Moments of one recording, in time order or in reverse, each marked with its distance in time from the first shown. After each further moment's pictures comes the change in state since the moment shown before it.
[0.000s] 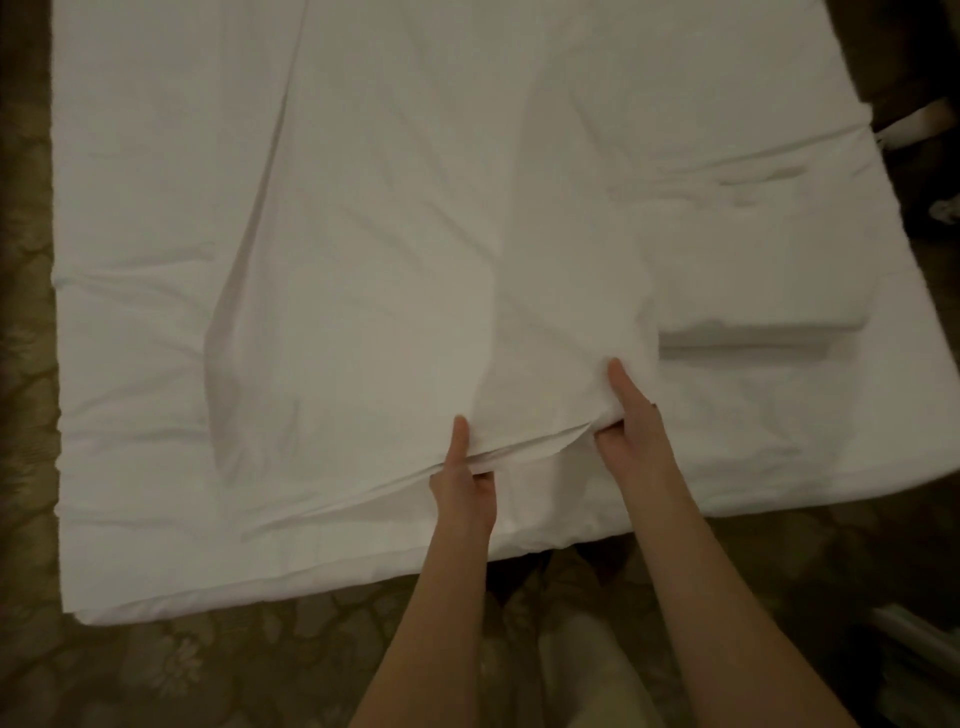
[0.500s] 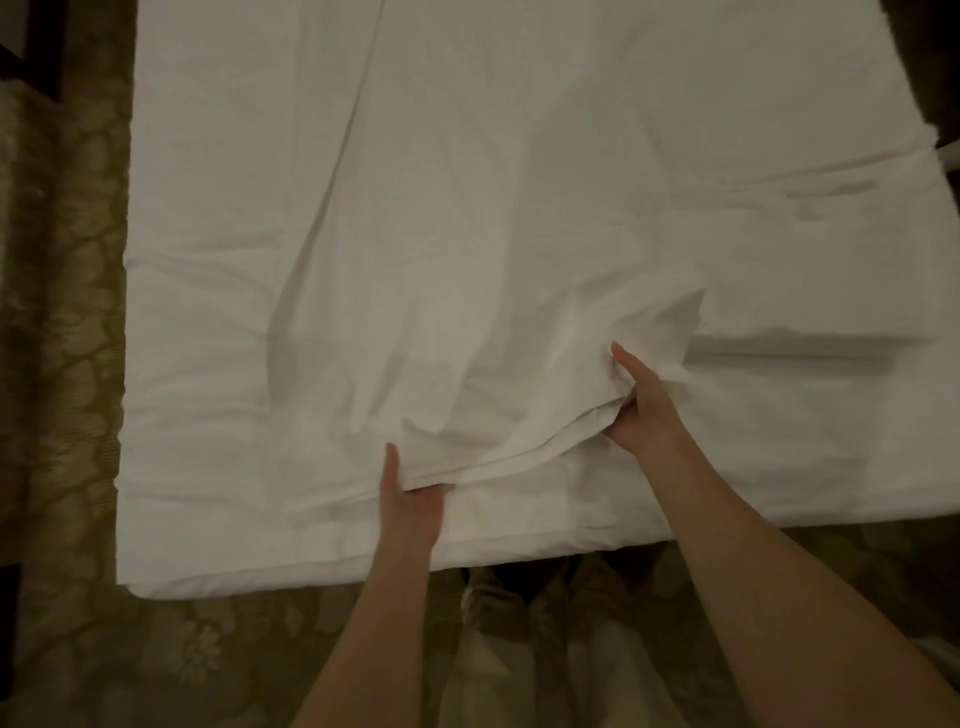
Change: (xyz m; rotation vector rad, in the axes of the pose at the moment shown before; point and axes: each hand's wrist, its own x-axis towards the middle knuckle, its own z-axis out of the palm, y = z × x) left_hand 0.031 0.098 -0.084 -0.096 -0.021 -0.016; right_hand -0.006 0.029 0.052 -0.181 -0.145 0.237
